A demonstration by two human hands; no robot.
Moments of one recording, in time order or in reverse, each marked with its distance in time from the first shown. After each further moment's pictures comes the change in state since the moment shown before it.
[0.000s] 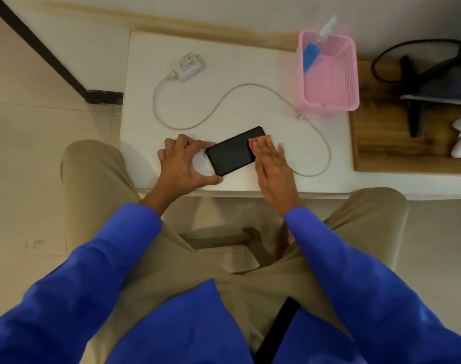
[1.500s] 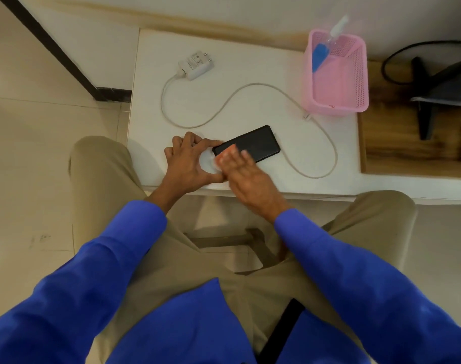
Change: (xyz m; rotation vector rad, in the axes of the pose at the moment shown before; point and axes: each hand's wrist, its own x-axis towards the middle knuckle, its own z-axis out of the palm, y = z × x) left_hand 0.000 -0.003 0.001 -0.042 0.026 0.015; right_hand 0.000 -0.037 0.025 -0.150 -0.122 -0.427
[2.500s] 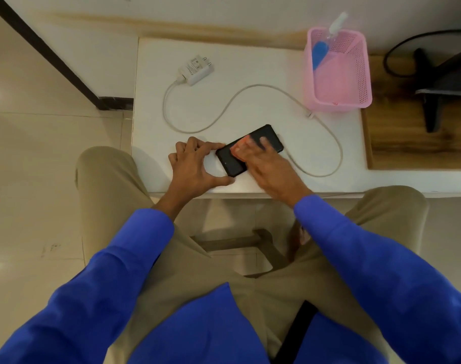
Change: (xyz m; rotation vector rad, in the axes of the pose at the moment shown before) left_hand -0.001 0.003 0.000 -0.022 0.019 -0.027; right_hand 0.012 0.038 -0.019 0.067 -0.067 0.085
